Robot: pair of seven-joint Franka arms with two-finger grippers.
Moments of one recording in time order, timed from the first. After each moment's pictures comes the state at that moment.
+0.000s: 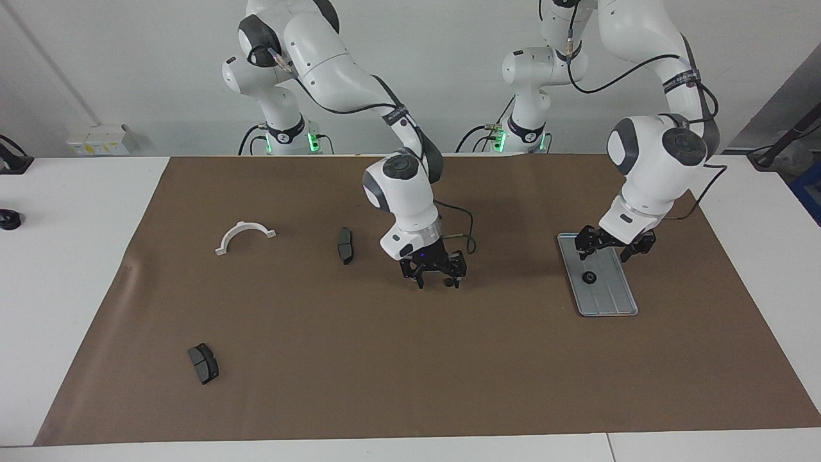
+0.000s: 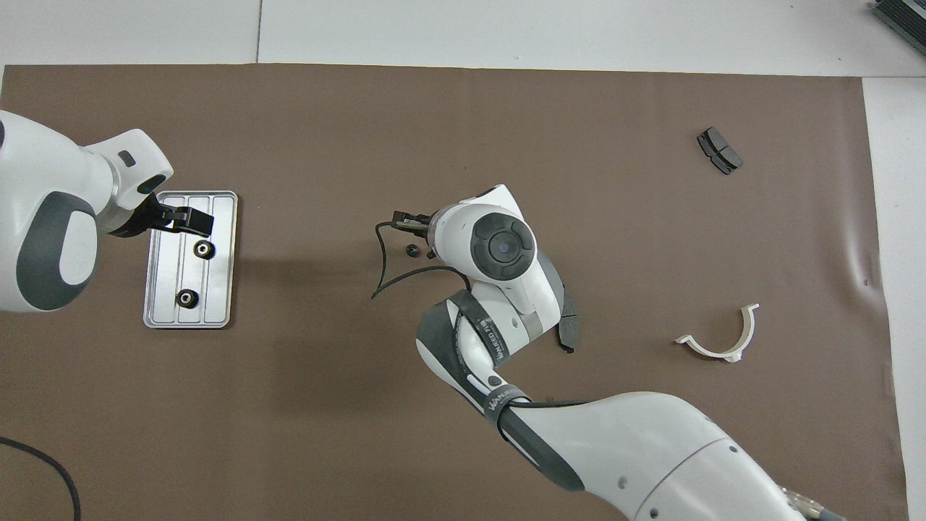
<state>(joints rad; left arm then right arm) 0.01 0.16 -0.07 -1.84 0.03 2.02 0.09 0.55 0.56 0.02 -1.65 0.07 2.58 0.75</state>
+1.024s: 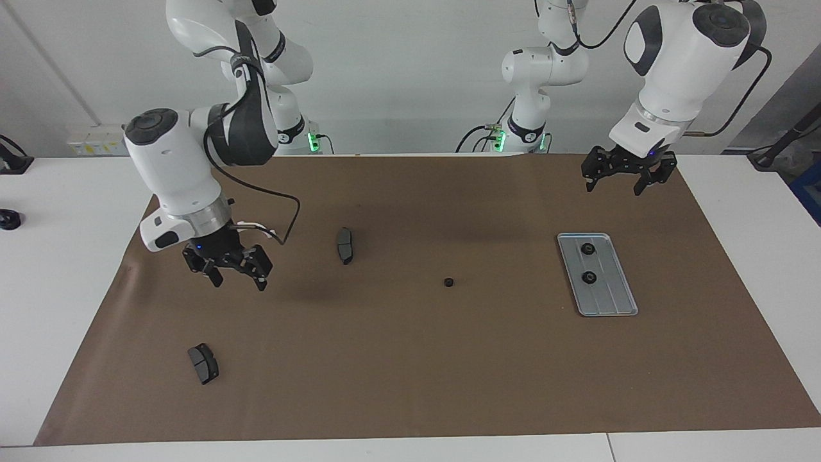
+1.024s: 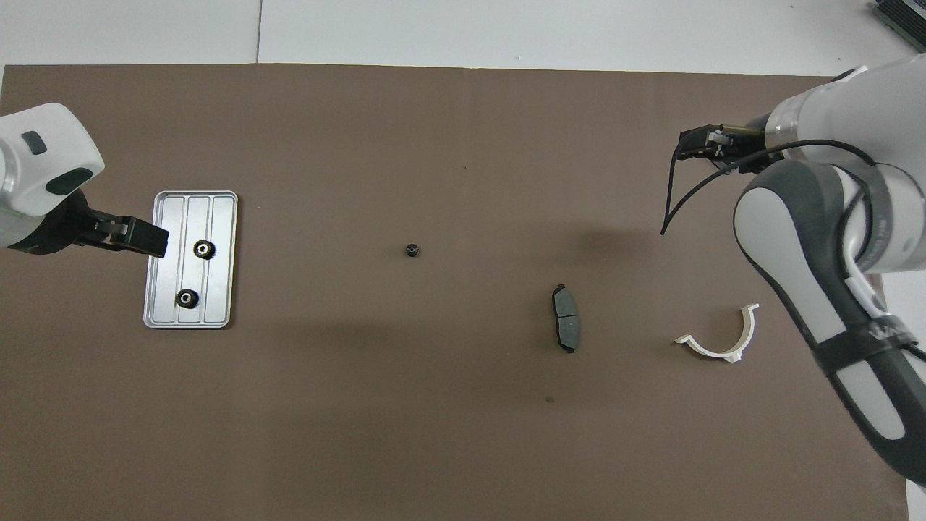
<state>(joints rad) -0.04 -0.01 -0.07 -1.69 0.03 1.65 0.09 0.03 0.23 0.00 -1.67 0.07 2.10 0.19</state>
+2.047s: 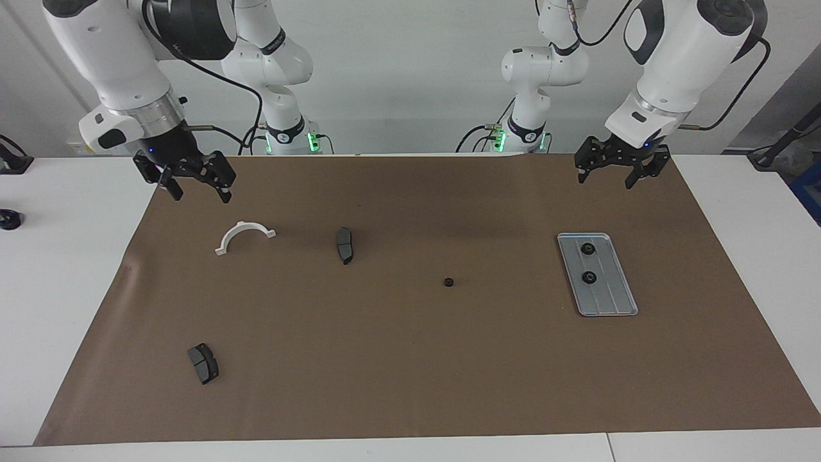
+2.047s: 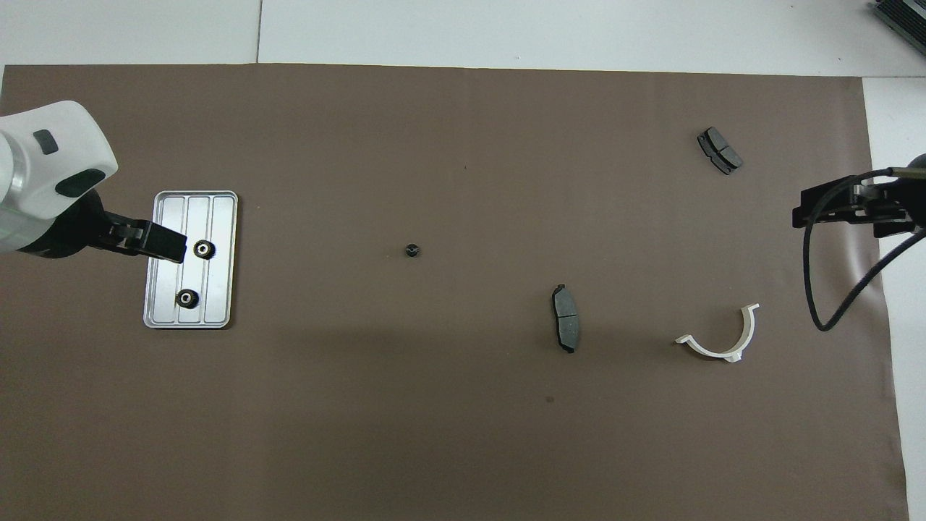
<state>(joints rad) -0.14 -0.02 -0.01 -1.65 -0.02 1.60 0.09 -0.03 0.03 0.00 -1.55 0.03 1.57 0.10</state>
